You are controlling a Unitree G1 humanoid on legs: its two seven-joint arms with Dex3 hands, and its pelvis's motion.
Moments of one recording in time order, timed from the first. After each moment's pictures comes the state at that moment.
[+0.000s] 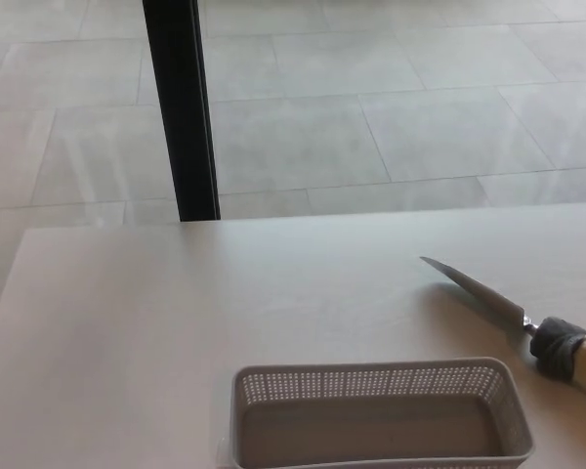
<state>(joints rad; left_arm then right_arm) 0.04 0.53 0.40 1.19 -0.08 -0.01 -0.08 0.08 -0.35 -0.63 0.97 0.13 -0.07 0.01</state>
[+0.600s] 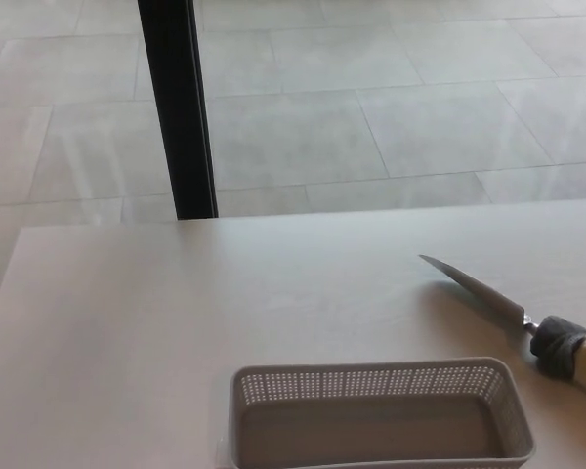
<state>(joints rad) 0.02 0.53 0.46 1.23 -0.13 0.01 -0.10 -0.38 -0.70 -0.75 0.83 0.27 -0.10 -0.03</state>
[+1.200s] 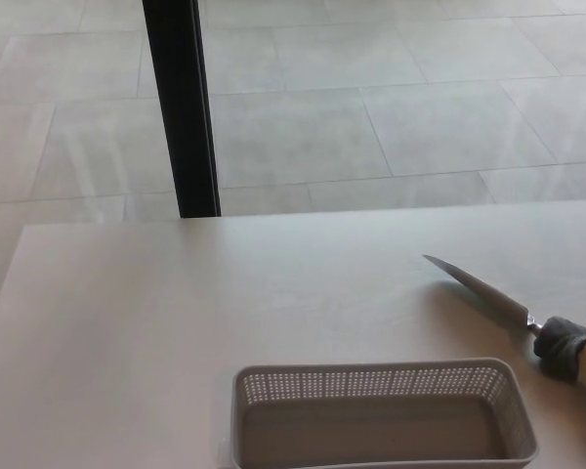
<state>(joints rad) 0.02 0.53 0.46 1.23 -0.14 0.01 -0.11 -0.31 -0.79 -0.21 0.27 0.08 -0.04 0.08</state>
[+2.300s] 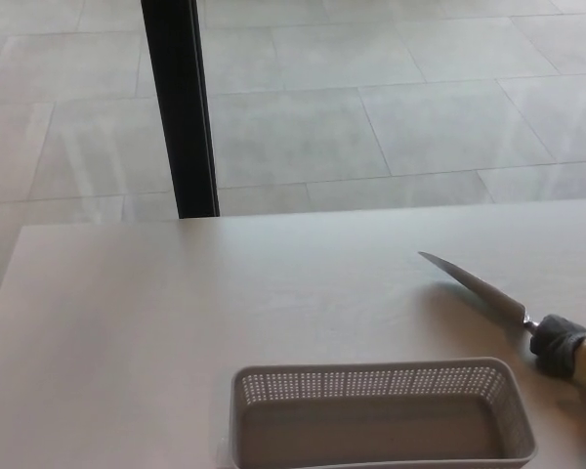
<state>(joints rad) 0.03 0.54 0.44 1.23 -0.15 0.02 -0.12 -0.31 -0.82 0.30 0.43 -0.33 0.14 0.24</state>
